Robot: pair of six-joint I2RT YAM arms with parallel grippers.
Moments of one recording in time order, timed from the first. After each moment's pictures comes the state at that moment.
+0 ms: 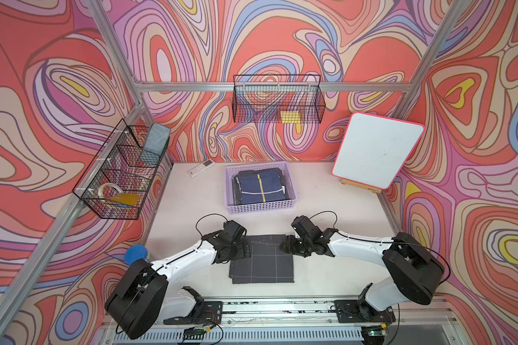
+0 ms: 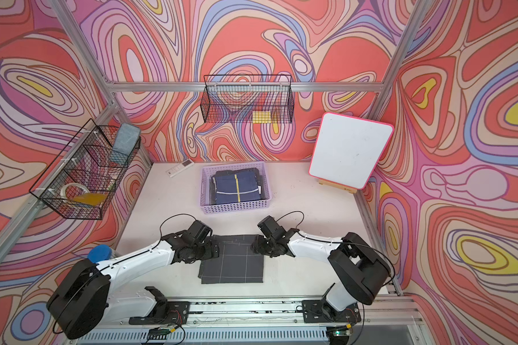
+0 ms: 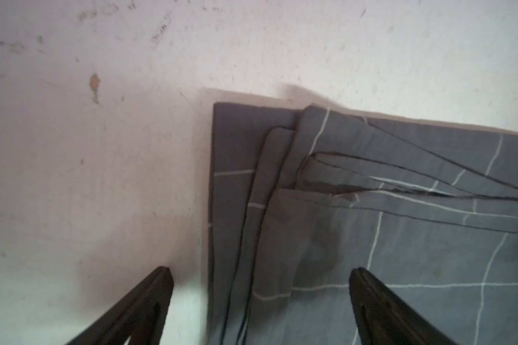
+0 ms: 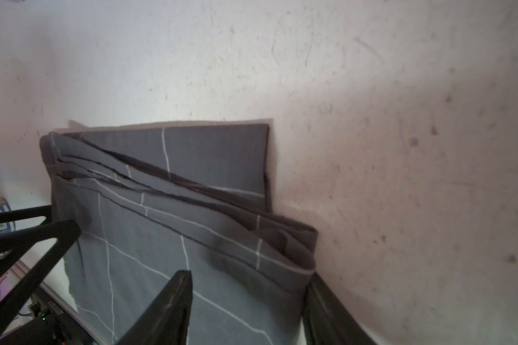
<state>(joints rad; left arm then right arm) -0.59 1.30 0.59 -0.50 -0.04 -0.73 0.75 1.55 0.73 -0.22 -0.17 0.83</state>
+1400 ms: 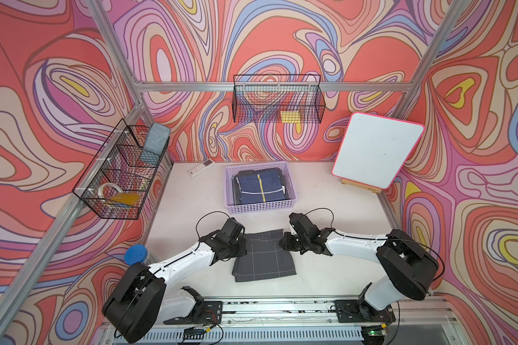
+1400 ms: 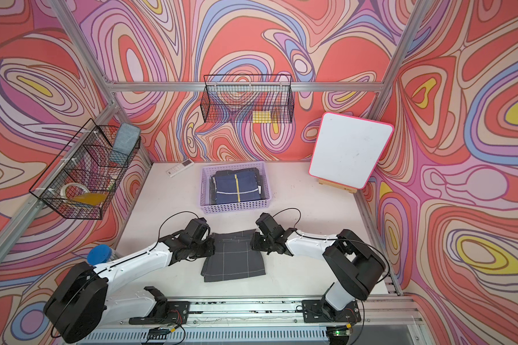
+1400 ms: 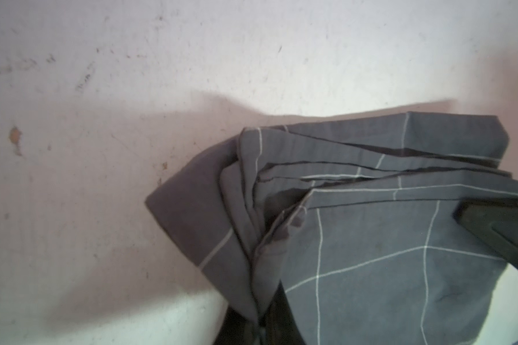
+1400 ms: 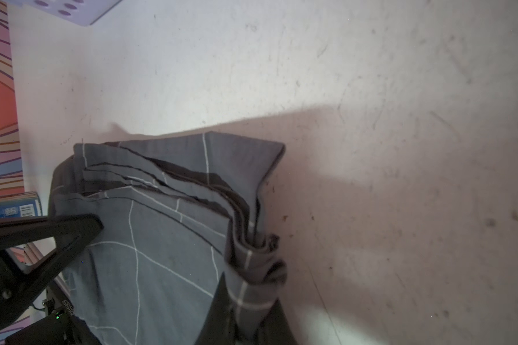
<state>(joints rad) -0.57 1.22 0.55 -0.38 0.06 -0.67 0.75 1.57 0.73 -0.08 -0.18 0.77</state>
